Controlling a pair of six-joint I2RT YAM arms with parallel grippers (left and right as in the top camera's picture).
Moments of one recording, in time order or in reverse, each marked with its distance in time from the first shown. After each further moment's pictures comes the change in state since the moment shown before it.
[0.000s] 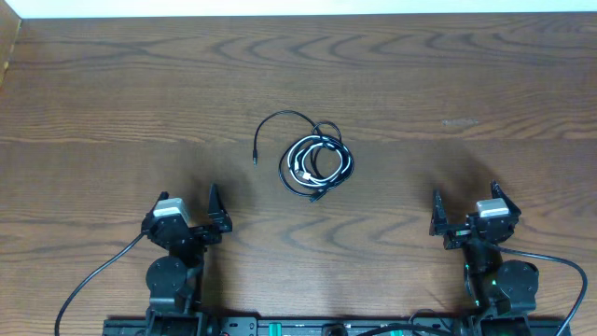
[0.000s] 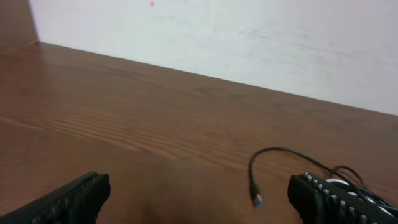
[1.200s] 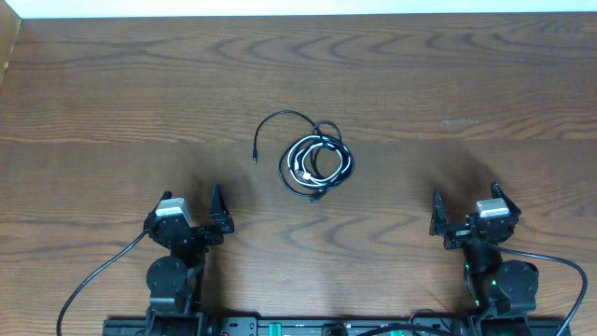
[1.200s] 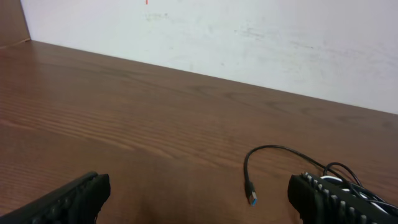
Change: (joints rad) left arm 0.000 0.000 0.000 -0.003 0.029 0.000; right arm 0.000 0.000 0.000 0.000 0.000 0.000
